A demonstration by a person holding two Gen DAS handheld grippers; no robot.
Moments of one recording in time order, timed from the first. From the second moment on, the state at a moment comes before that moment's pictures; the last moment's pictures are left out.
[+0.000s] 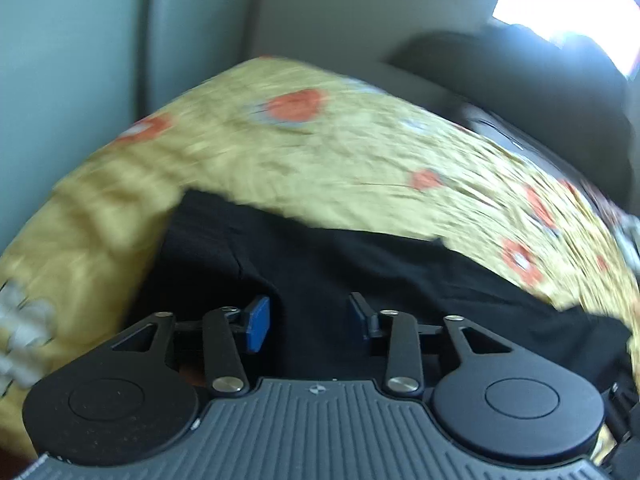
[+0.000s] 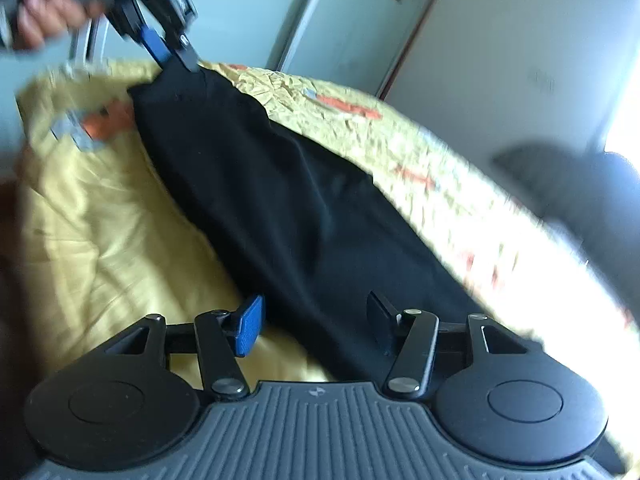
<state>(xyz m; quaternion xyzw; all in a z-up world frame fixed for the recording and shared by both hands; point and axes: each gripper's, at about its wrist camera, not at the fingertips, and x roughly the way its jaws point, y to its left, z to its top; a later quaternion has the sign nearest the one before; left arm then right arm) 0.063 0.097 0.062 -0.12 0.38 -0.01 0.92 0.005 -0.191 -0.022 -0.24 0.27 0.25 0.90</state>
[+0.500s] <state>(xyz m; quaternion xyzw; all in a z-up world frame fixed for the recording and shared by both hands) 0.091 0.020 0.045 -0.07 0.36 -0.01 0.93 -0.001 -0.444 0.005 0.19 0.25 0.01 0.95</state>
